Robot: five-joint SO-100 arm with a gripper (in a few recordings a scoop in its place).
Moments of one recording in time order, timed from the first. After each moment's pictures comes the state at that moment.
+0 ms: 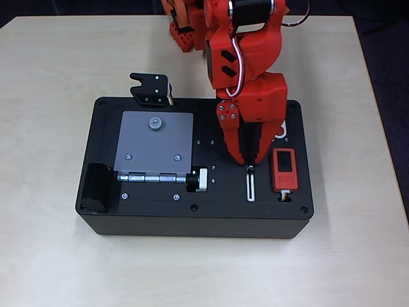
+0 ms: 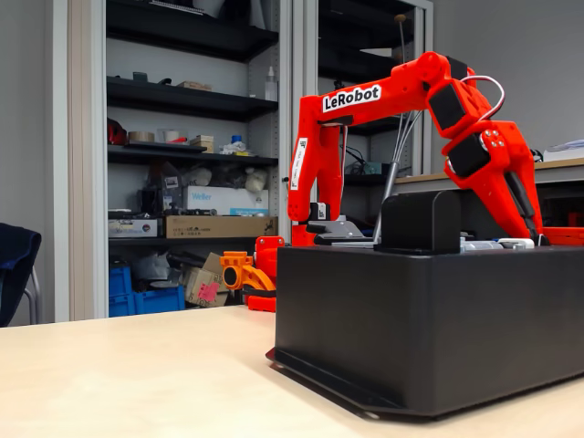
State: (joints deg) arm -12.7 86.0 82.9 67.6 96.4
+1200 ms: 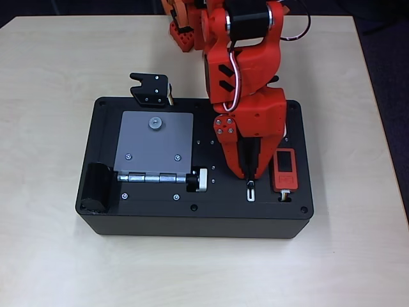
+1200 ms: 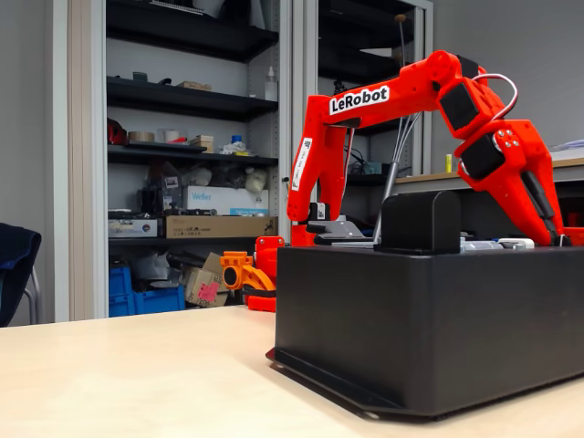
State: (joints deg) arm -11.3 78.9 74.4 66.7 98.4
